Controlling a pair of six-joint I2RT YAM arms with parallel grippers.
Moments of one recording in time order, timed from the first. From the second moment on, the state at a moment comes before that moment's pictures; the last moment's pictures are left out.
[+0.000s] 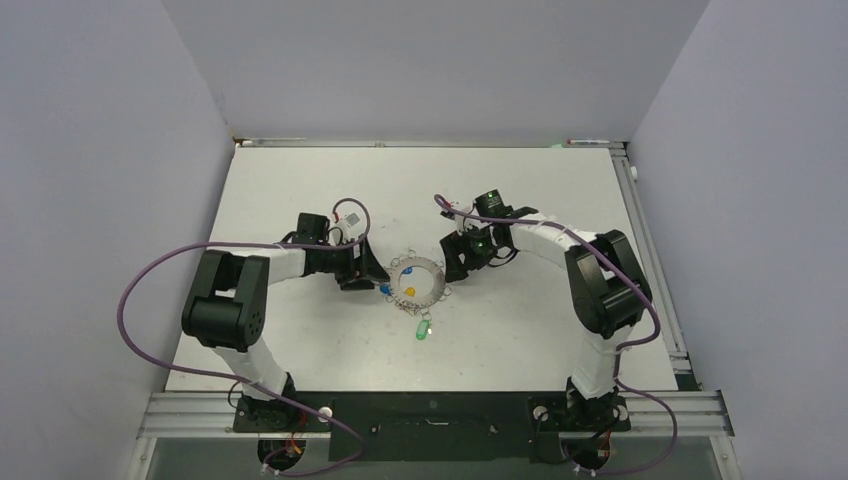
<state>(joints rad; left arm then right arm) -0.17 1.71 0.80 -0.12 0.77 -0.43 0.46 1.84 1.20 -0.47 -0.51 -0.16</state>
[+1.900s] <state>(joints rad) -0.15 1.72 0.70 1.19 1.05 -1.39 0.46 1.70 0.94 0.67 -0.95 0.85</state>
